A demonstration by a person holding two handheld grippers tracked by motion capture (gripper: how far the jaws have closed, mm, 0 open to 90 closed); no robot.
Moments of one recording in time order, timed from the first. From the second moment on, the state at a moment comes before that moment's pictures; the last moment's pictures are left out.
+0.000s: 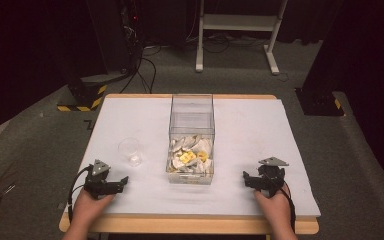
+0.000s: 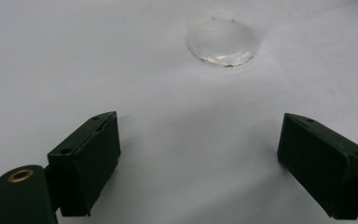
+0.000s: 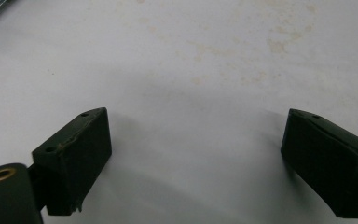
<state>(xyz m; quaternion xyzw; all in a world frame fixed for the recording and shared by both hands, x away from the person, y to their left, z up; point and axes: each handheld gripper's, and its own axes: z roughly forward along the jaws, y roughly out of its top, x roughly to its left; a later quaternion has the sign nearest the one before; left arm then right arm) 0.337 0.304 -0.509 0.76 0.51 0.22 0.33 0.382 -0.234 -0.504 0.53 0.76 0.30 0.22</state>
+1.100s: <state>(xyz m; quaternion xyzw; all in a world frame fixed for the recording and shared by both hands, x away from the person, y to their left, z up) 0.338 0.303 -0.508 0.76 0.51 0.22 0.33 0.380 -0.234 -0.505 0.53 0.76 0.30 0.22</state>
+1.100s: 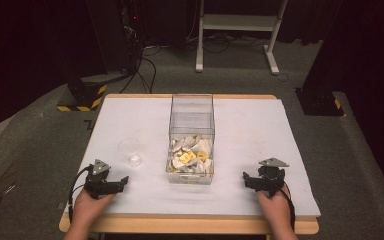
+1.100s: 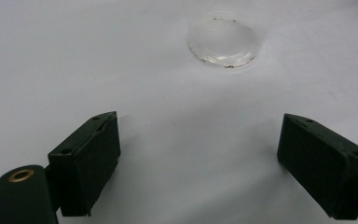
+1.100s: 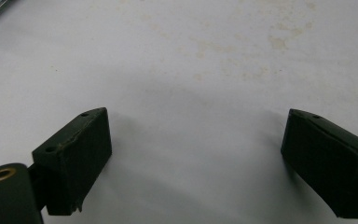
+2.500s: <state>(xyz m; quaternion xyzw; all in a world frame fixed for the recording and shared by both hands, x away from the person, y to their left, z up) 0.321 0.309 -0.486 0.76 0.49 0.20 0.38 0.379 -0.233 -0.505 0.53 0.76 0.30 0.22</state>
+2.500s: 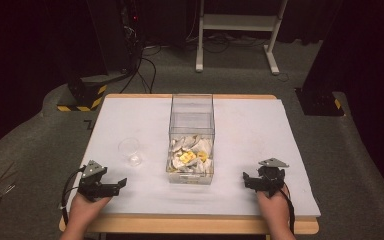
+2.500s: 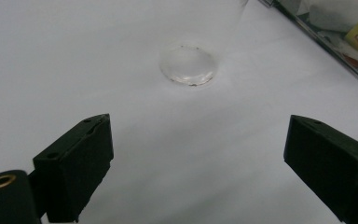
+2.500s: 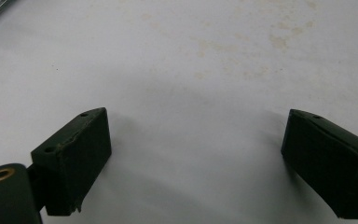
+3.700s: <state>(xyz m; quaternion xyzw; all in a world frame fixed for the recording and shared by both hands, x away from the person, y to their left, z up) 0.307 0.252 -0.425 0.75 0.43 0.23 0.45 0.378 -0.233 -0.505 0.53 0.76 0.30 0.23</state>
